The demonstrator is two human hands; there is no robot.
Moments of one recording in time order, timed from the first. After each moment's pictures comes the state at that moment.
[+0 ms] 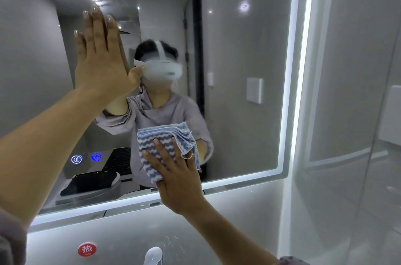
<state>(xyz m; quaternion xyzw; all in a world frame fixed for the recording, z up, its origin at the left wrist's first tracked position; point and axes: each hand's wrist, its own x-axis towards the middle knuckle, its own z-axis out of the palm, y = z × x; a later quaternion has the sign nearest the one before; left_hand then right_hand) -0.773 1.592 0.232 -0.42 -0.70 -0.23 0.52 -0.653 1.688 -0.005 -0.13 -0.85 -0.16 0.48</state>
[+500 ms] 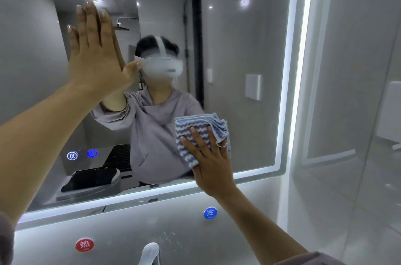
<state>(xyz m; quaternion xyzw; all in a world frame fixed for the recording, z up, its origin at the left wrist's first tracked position) -0.776 1.594 0.232 -0.42 -0.70 -0.24 0.52 -0.601 1.751 -0.003 -0.15 -0.82 -0.18 0.53</state>
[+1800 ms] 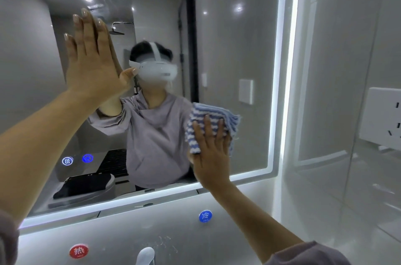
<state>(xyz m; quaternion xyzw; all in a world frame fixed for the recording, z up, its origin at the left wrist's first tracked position) -0.770 1.595 0.234 -0.42 -0.71 -0.25 0.51 -0.601 1.751 0.022 -0.23 -0.77 -0.12 0.58</state>
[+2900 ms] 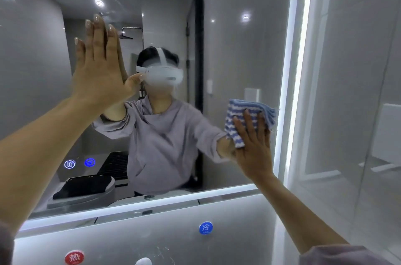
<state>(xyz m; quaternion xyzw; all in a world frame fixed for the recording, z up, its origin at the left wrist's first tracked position) -0.774 1.591 0.231 -0.43 -0.70 -0.25 0.51 -0.533 1.829 0.051 -0.25 -0.78 -0.20 0.53</state>
